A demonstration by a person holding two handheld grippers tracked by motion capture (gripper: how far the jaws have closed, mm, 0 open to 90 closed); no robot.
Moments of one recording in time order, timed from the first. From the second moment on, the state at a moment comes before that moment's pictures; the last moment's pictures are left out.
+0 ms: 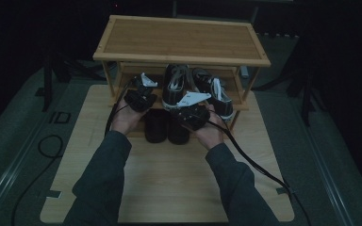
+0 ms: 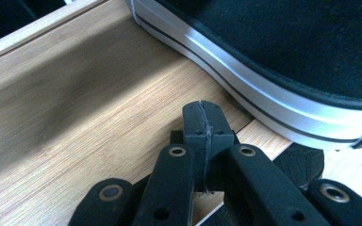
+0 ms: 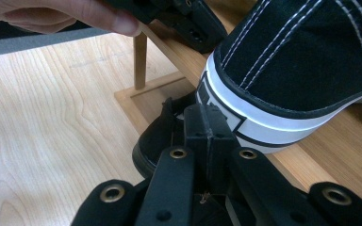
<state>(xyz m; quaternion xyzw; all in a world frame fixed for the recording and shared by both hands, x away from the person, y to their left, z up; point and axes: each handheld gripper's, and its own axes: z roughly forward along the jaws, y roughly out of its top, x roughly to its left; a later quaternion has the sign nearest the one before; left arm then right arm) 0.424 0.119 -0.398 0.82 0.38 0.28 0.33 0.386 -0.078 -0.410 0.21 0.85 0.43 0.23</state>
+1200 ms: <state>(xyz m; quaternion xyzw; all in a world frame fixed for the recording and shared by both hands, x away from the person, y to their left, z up) 0.424 0.121 -0.399 0.81 0.38 0.27 0.34 0.374 -0.131 -0.398 0.18 0.89 0.39 0.18</state>
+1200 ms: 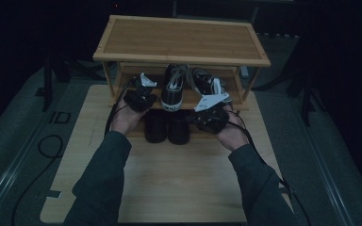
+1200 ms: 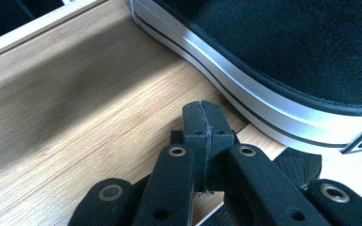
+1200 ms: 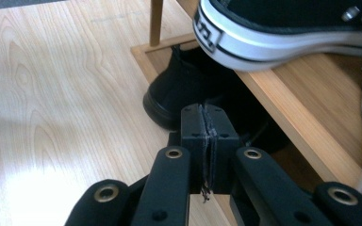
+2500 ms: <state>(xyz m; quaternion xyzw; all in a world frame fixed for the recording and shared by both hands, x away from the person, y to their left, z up) 0.424 0.123 -0.398 0.82 0.38 0.27 0.33 0.364 -0.228 -0.404 0.20 0.88 0.39 0.16</state>
